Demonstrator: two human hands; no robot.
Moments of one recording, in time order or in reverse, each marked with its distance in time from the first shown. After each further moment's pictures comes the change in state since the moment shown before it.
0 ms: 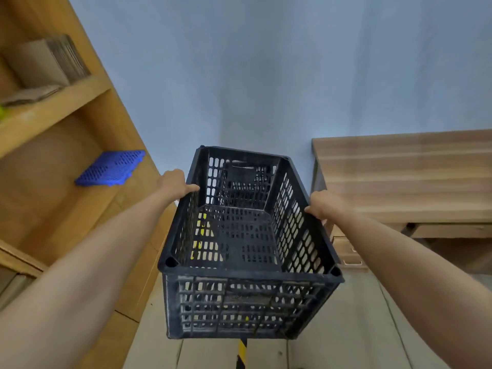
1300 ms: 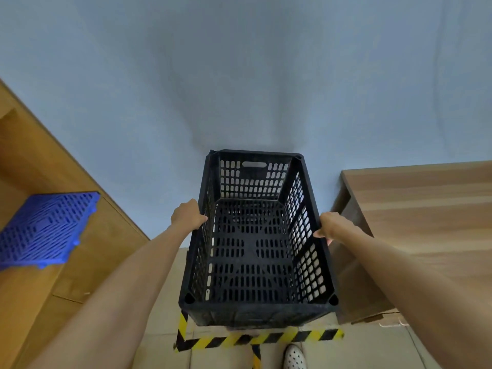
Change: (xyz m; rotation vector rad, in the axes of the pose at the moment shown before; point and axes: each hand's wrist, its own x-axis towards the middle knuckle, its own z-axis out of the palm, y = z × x) left_hand 0.445 0.018 0.061 -0.105 -0.244 0.072; right_hand 0.409 -0.082 -0.074 0.172 -0.227 0.218
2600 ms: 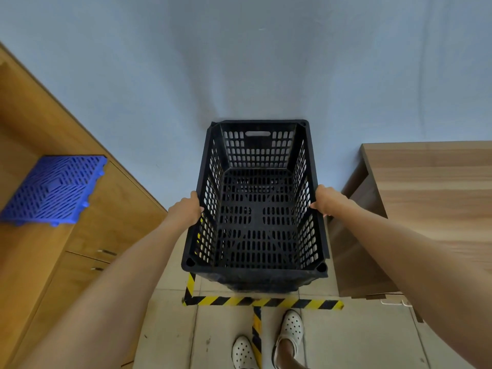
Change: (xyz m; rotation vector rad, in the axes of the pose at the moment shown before) left_hand -0.006 -0.024 0.059 0.180 -0.136 -0.031; right_hand 0.034 -0.018 0.009 0.005 0.031 -0.070
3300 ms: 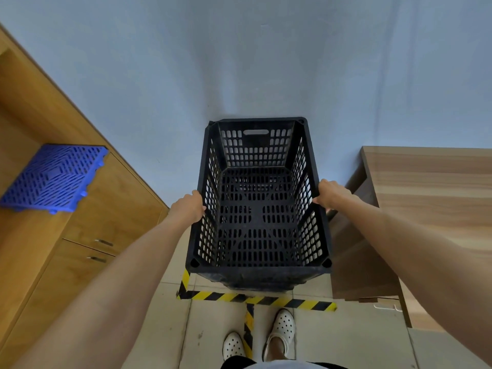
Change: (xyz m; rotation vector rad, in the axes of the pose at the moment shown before) left_hand -0.004 0.025 0.012 0.048 -0.015 -0.061; right_hand 0.012 0.022 -0.014 -0.056 0.056 -0.051
